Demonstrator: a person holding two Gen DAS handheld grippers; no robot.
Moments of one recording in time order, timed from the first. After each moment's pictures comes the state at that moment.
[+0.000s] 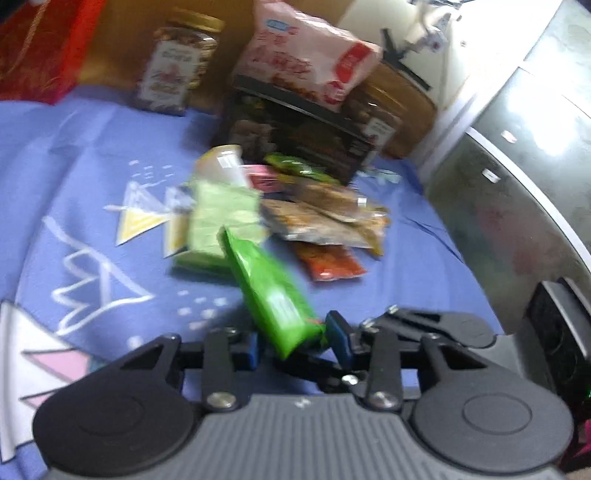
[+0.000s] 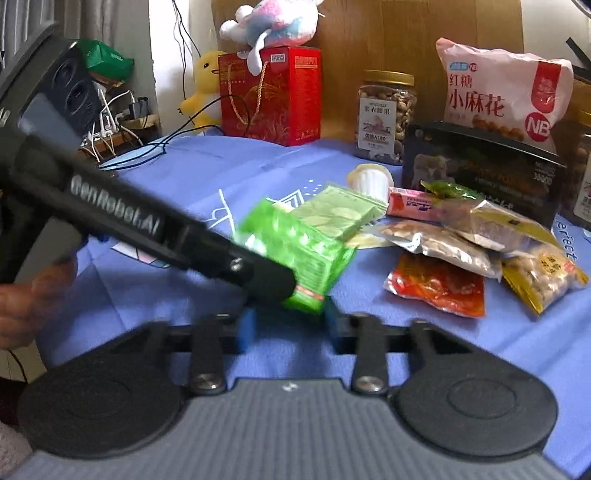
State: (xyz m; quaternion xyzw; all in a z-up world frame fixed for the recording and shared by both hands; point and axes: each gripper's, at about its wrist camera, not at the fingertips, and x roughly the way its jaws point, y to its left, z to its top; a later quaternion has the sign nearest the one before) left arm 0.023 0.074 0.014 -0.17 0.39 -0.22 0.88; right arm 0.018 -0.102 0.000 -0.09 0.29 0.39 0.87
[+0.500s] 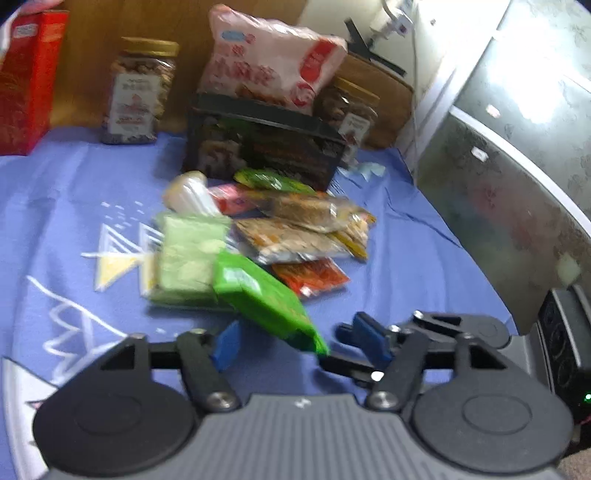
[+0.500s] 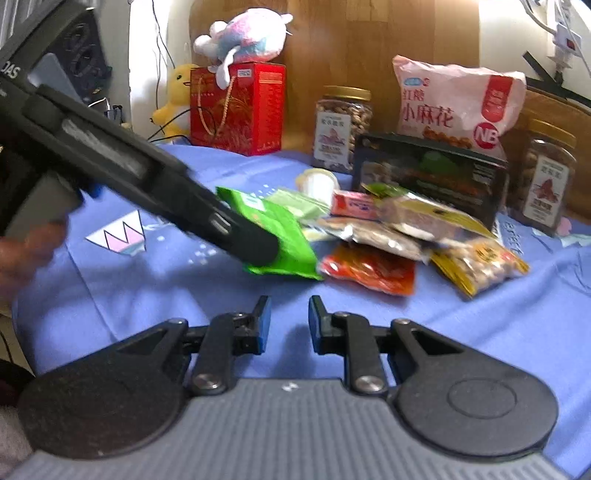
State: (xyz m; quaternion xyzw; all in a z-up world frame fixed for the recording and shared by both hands) left arm 0.024 0.060 0.037 -0.12 0.38 -0.22 0.89; right arm 0.010 -0.134 0.003 -0.11 0.27 0.34 0.90
